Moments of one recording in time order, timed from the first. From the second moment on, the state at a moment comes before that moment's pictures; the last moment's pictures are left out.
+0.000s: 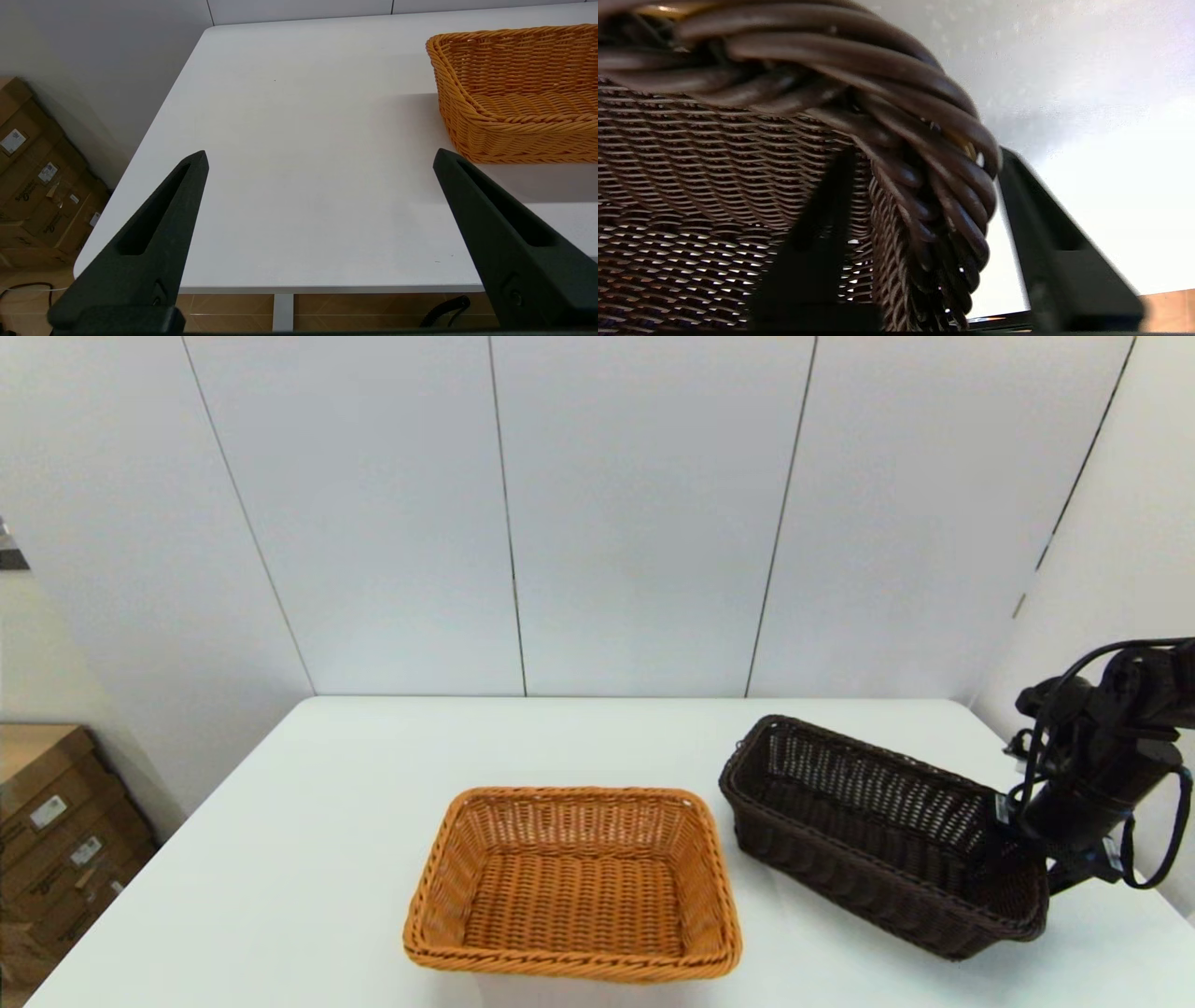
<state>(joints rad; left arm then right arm) 0.00 0.00 -0.08 0.21 0.01 0.03 -0.27 2.16 -1.35 0.71 0.11 0.29</state>
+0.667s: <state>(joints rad) 0.00 0.00 -0.07 0.21 0.01 0.03 -0.35 2.15 -1.38 0.74 0.23 0.29</state>
